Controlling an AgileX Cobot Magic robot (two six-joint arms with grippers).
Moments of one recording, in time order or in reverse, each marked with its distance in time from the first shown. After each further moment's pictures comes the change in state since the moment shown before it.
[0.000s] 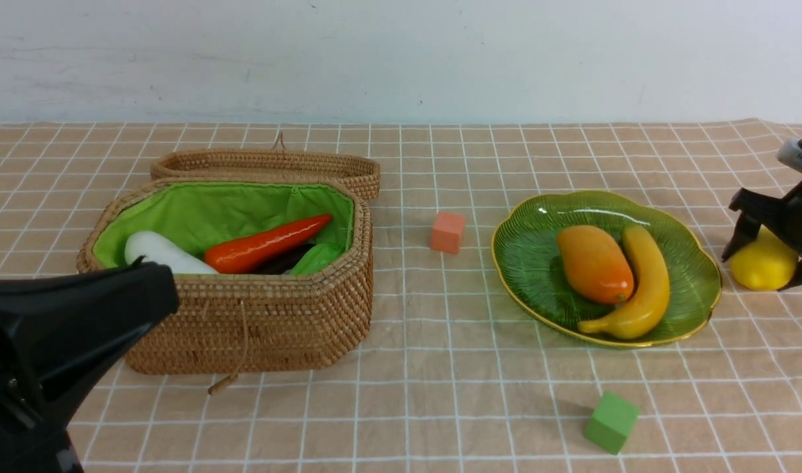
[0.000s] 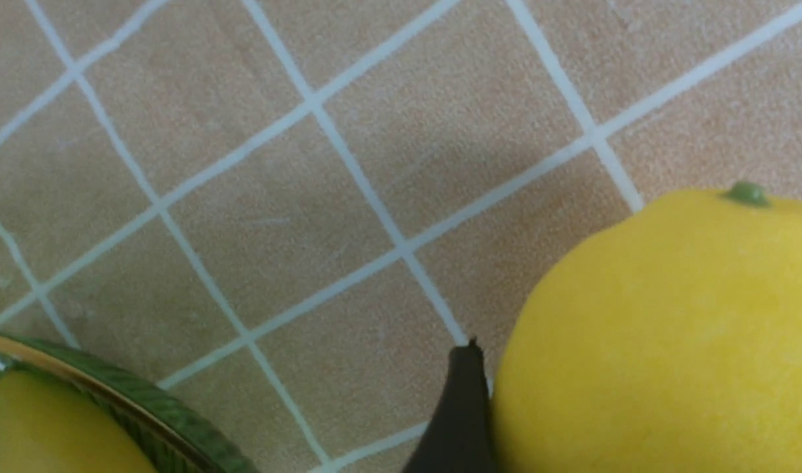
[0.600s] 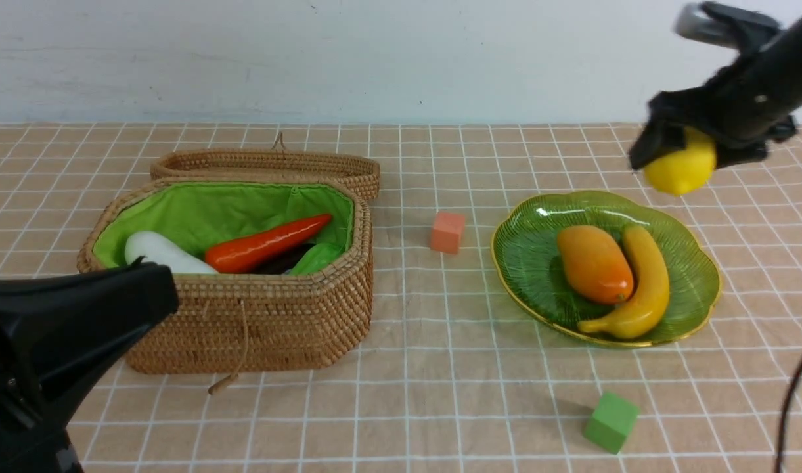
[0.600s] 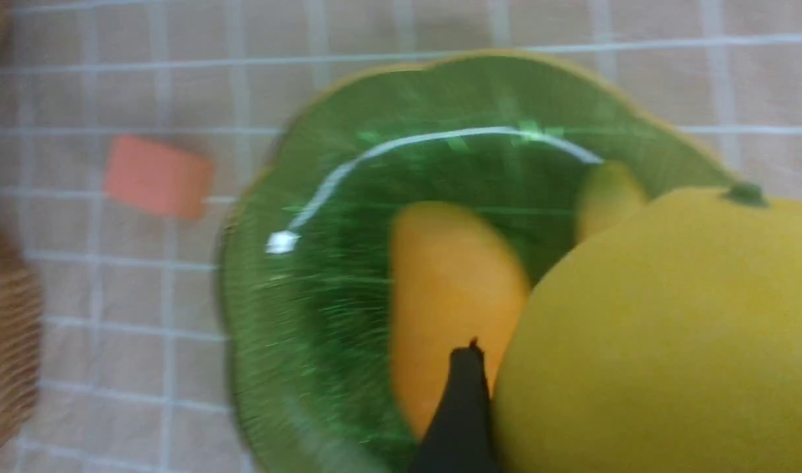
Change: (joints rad) right arm 0.308 -0.281 -0.039 0.102 0.166 -0.325; left arm 0.000 0.000 0.000 0.001 0.000 0.000
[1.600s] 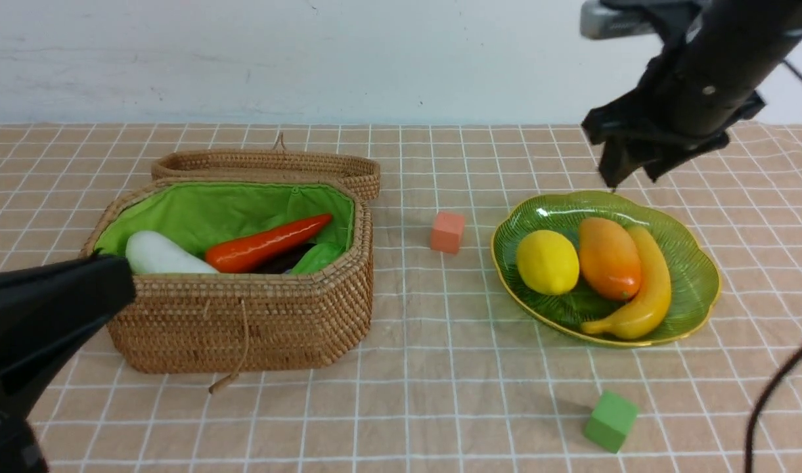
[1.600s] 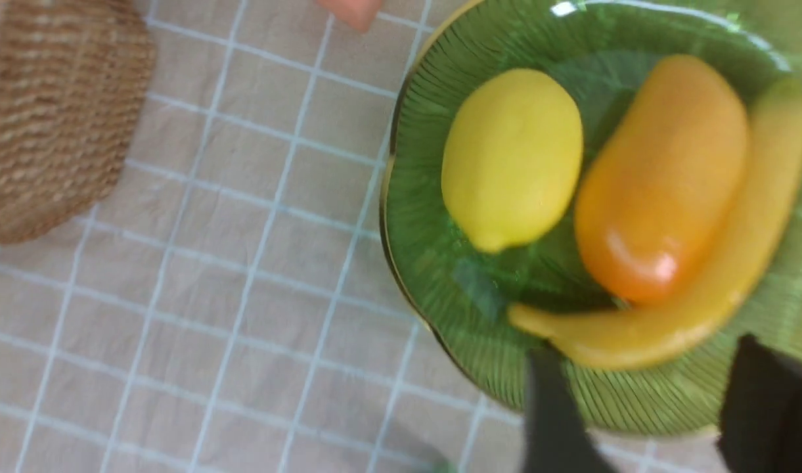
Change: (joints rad) right arm 0.229 -0.279 0.116 -0.282 0.150 0.142; left arm 0.000 -0.077 0.038 0.075 0.068 0.003
